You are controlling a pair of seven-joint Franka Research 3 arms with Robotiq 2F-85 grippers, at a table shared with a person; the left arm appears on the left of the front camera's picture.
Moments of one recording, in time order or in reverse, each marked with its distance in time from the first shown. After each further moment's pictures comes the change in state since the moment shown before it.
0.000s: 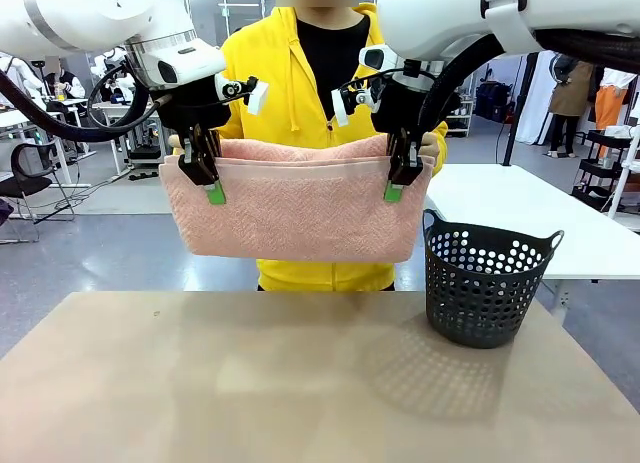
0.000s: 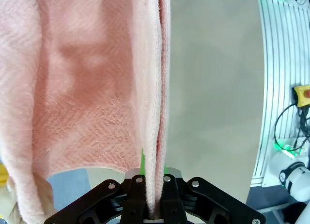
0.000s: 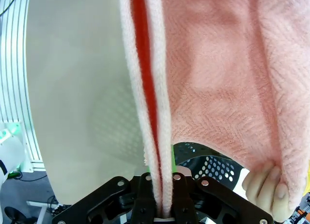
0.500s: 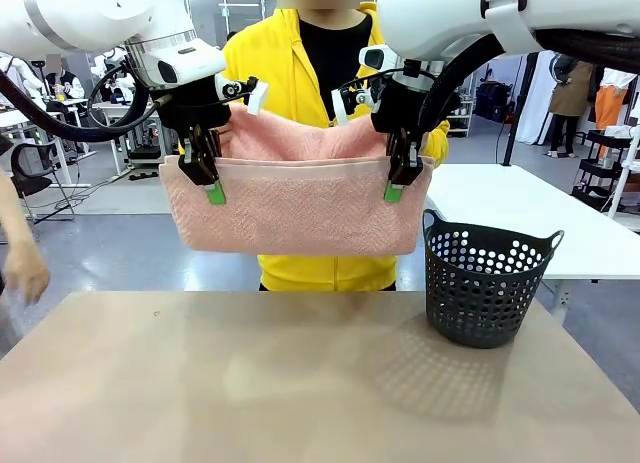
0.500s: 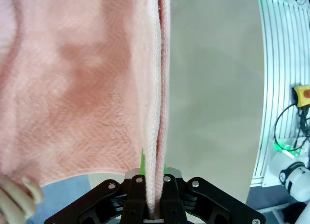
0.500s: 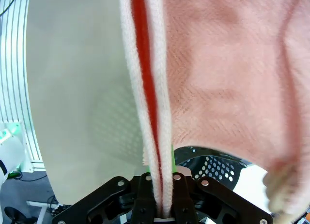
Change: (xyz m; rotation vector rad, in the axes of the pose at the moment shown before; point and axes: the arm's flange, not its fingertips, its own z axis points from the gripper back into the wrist) left arm 0.000 0.000 0.000 0.000 0.000 0.000; right arm 0.000 0.000 0.000 0.000 0.000 0.000
